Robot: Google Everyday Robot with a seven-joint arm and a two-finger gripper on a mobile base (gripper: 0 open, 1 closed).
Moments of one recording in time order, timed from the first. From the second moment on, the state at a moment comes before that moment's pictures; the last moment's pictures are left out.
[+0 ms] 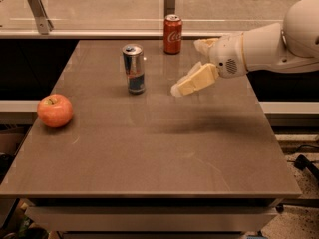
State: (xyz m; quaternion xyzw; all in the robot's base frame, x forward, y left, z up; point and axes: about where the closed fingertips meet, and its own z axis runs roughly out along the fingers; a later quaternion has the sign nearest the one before) arm 0.581 -0.070 0.918 -0.49 0.70 0.26 0.44
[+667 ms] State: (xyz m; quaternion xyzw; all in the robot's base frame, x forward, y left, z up) arm 0.589 -0.037 0.899 -0.48 0.68 0.30 0.46
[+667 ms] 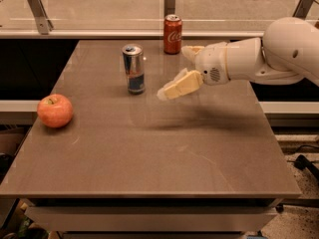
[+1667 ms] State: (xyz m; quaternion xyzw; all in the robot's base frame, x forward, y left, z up) arm 0.604 0.009 0.885 -0.47 0.66 0.33 0.49
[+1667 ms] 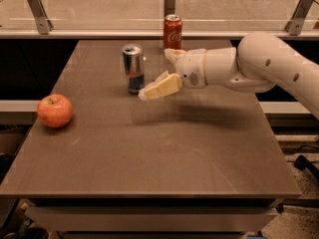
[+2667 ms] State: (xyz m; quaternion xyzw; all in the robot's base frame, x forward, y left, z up) arm 0.624 0.059 0.890 -0.47 0.63 0.36 0.51
